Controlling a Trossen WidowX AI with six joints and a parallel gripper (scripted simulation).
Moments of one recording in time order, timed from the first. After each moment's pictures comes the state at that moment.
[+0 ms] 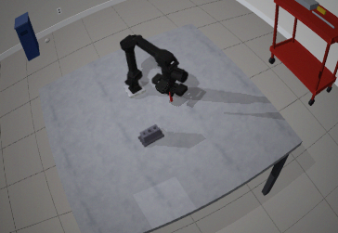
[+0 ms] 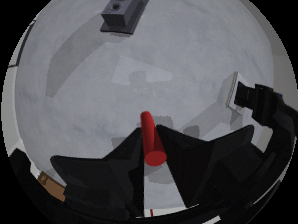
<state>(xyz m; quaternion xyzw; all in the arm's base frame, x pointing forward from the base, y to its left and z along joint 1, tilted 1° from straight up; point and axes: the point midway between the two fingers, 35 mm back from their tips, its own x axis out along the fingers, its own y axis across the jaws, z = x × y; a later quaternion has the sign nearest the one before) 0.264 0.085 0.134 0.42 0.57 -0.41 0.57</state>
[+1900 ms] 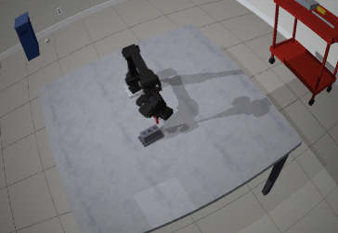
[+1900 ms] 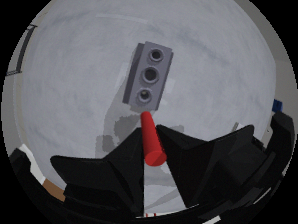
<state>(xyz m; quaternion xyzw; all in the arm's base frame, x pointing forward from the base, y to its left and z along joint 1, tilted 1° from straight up) 0.343 -0.057 0.139 0.42 0.57 -0.41 0.58</state>
